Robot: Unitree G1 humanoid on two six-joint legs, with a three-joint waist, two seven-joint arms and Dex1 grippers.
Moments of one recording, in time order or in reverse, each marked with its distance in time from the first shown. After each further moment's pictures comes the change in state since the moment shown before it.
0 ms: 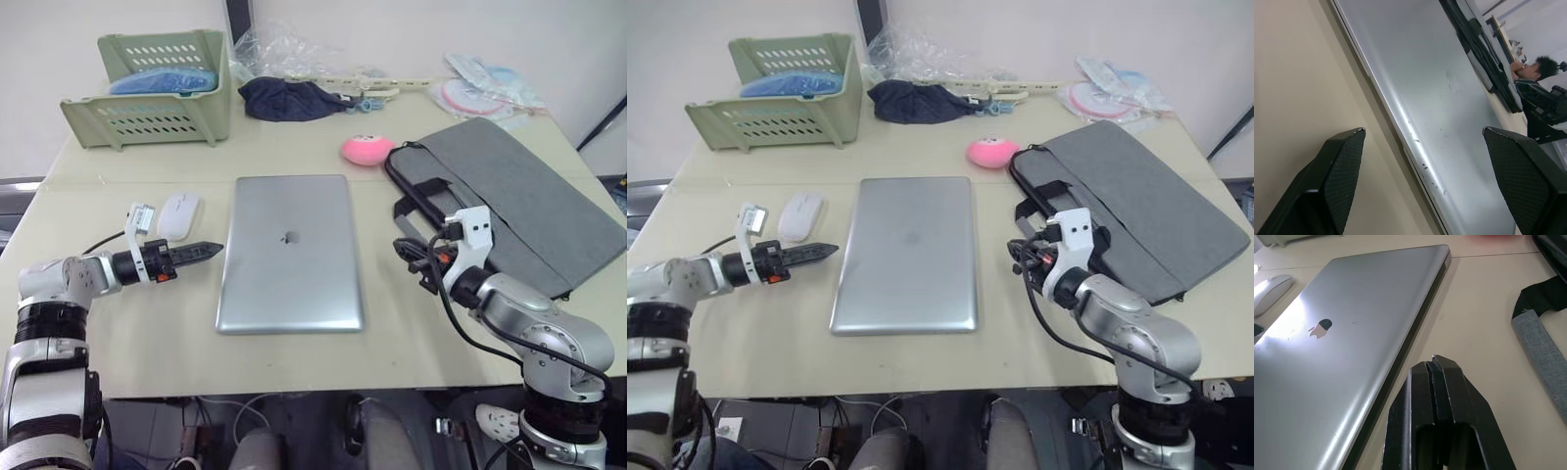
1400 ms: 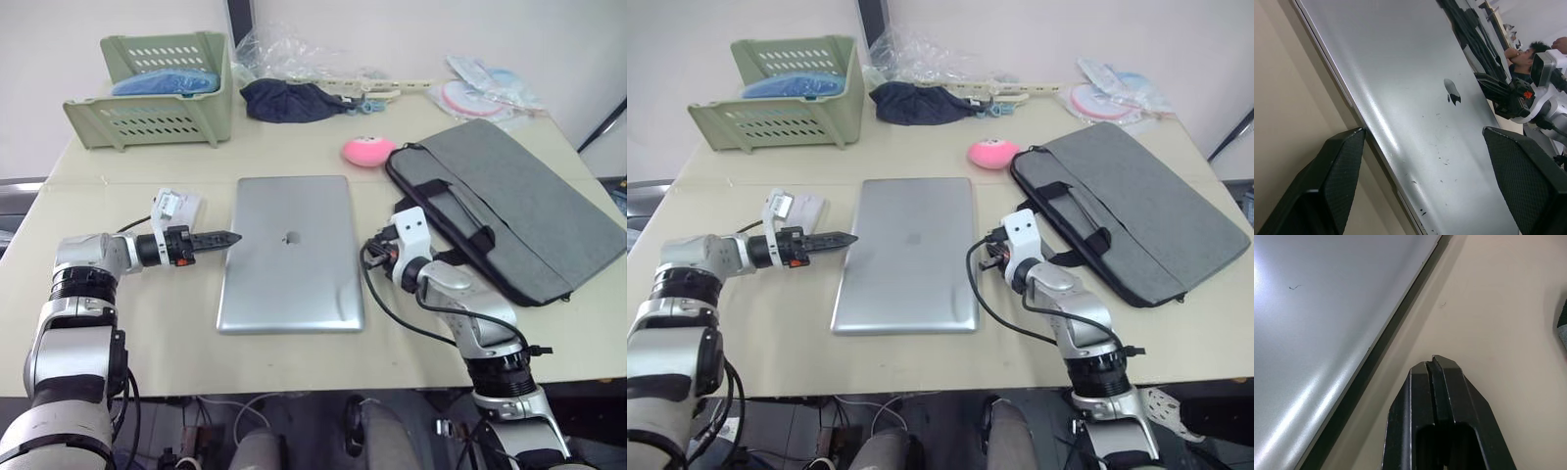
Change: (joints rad) left arm -0.214 -0.097 -0.063 0.296 0.174 -0.066 -0.075; right arm -0.156 0.068 0.292 0.392 -0.385 -0.280 0.032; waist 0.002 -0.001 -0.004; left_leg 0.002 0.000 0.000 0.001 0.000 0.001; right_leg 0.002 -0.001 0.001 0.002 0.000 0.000
